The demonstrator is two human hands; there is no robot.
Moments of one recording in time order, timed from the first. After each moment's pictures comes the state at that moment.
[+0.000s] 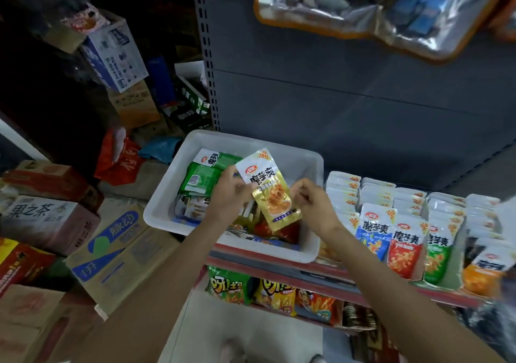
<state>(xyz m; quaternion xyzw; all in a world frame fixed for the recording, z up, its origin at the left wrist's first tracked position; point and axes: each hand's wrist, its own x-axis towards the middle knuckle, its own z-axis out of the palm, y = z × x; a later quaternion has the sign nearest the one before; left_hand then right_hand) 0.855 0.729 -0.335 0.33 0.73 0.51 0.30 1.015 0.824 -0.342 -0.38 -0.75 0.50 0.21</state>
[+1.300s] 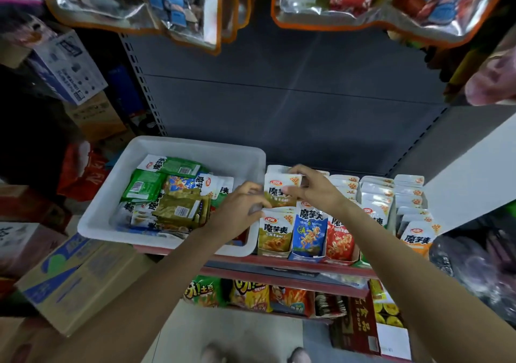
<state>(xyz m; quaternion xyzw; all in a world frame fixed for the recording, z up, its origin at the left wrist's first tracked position) 0.963 0.784 -0.351 0.66 0.69 0.25 0.19 1.127 0.909 -0.318 -0.38 -0.77 0.49 0.13</state>
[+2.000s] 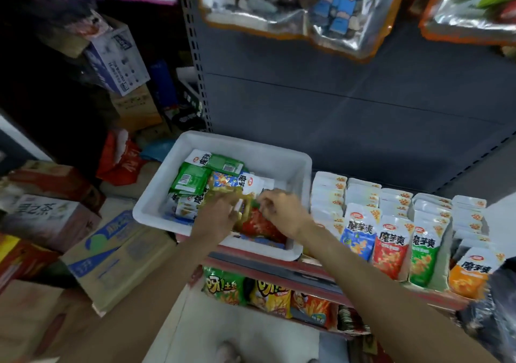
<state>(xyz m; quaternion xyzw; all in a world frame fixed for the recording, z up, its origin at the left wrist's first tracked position) 0.872 0.717 -0.366 0.48 0.83 0.21 0.18 1.011 0.824 -0.338 -0.28 -0.92 0.28 0.03</state>
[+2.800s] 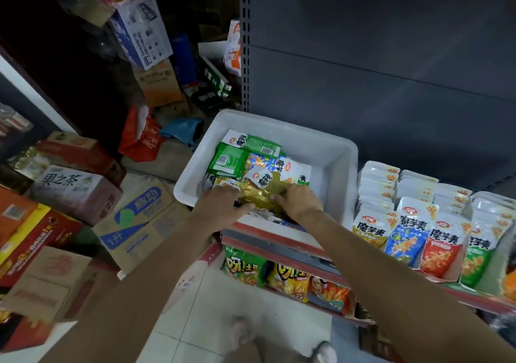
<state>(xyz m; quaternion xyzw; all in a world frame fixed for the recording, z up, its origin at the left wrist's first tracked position) 0.796 0.667 -0.385 0.52 0.83 0.06 0.22 0.935 0.802 -0.394 -0.45 -0.87 0.18 -0.13</state>
